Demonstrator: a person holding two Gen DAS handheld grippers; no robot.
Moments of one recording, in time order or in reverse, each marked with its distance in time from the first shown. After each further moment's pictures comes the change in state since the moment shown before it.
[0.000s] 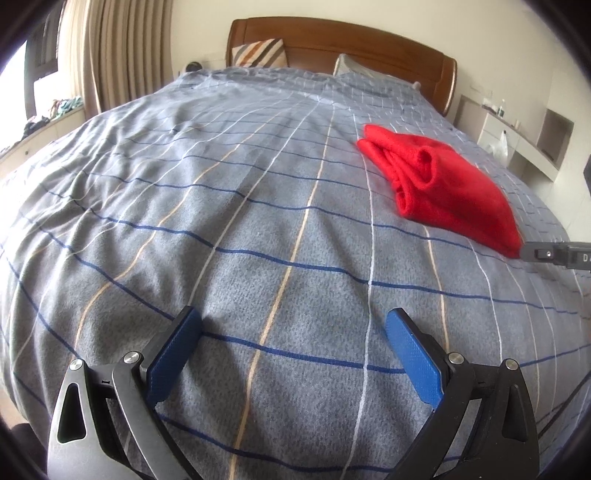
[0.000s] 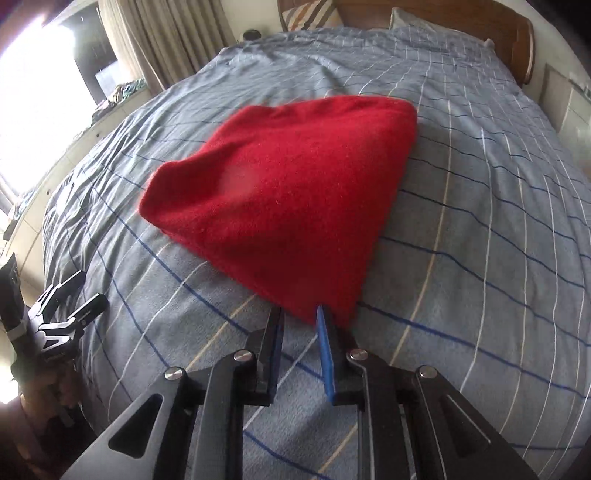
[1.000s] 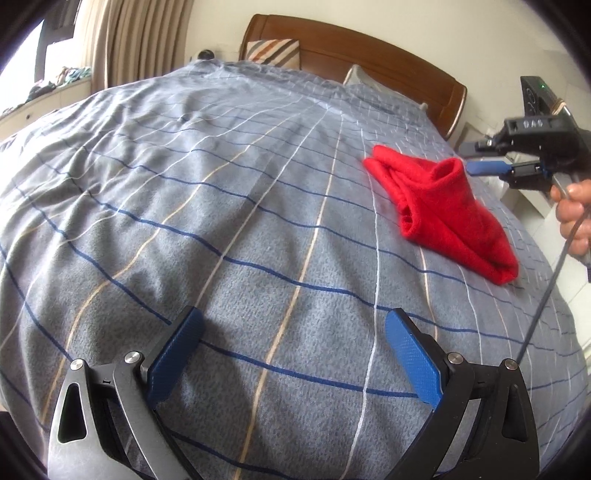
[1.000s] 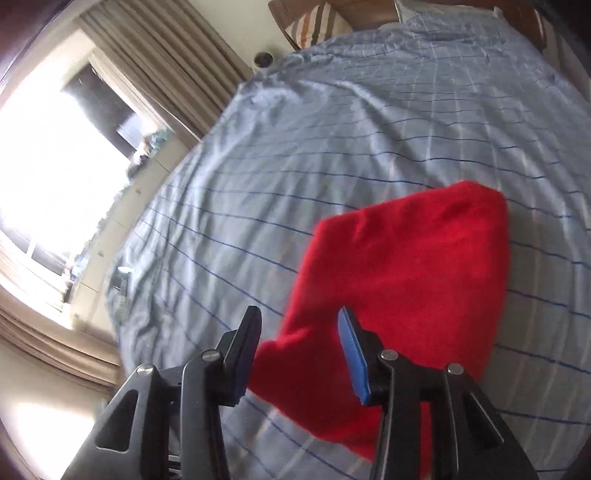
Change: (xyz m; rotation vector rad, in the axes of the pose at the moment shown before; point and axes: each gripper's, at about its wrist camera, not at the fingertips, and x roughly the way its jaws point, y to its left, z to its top) left arm 0.006 0.017 0.009 -0.134 -0.009 -0.064; right arm 0.033 0.035 0.147 0.069 0.052 0.193
